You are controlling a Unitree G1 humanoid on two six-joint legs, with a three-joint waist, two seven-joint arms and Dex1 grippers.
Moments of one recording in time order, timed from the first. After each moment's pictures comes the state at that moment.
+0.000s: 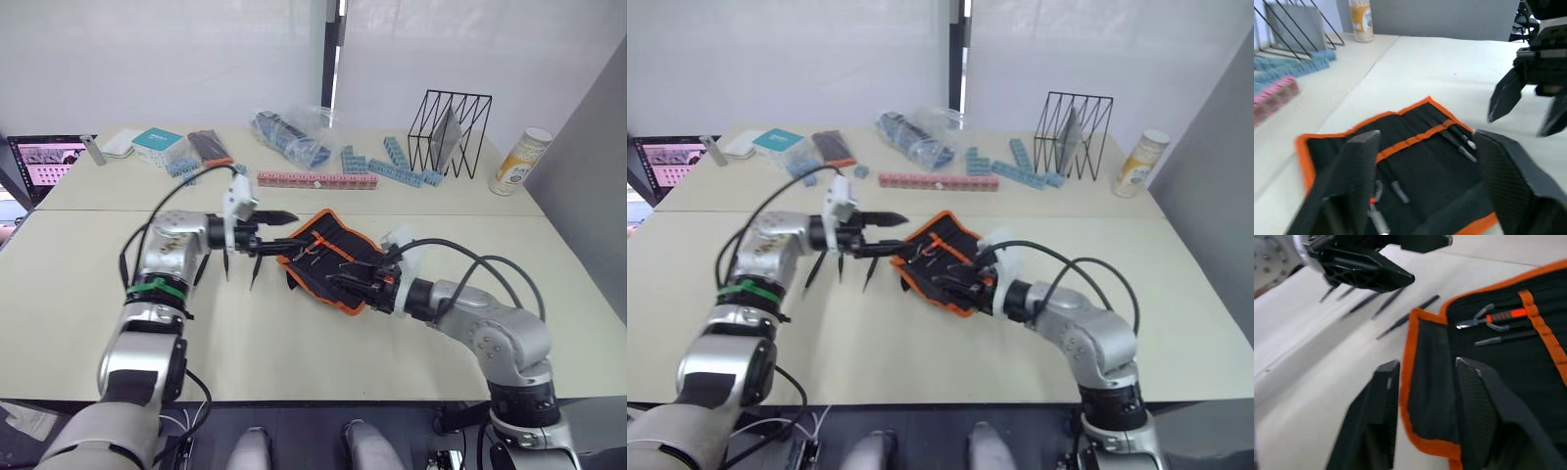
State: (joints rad) left arm -0.93 0.40 -0.02 0.77 -0.16 0.05 -1.33; right arm -0.43 -0.35 0.05 -0.30 0.54 0.93 0.52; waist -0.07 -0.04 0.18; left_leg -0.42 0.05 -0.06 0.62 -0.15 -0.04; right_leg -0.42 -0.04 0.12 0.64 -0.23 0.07
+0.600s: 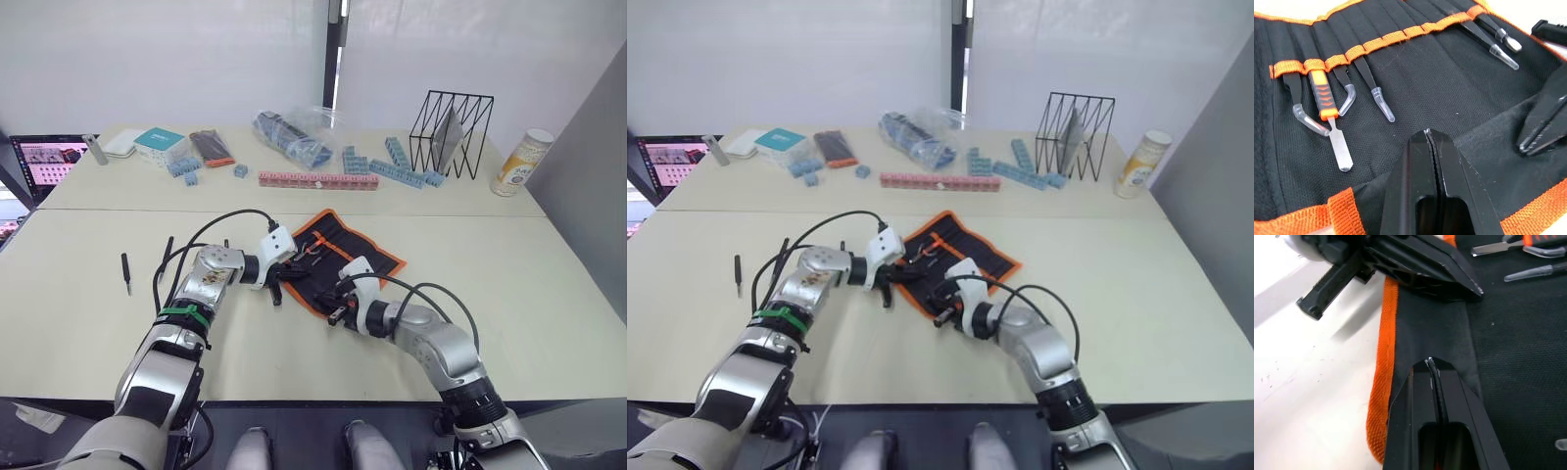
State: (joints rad) left arm -0.85 0.36 -0.19 0.80 0.03 -0.01 -1.10; right arm -0.40 -0.27 0.27 -0.08 0.31 0.68 0.54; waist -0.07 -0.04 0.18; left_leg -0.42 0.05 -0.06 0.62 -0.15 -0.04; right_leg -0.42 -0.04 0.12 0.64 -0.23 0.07
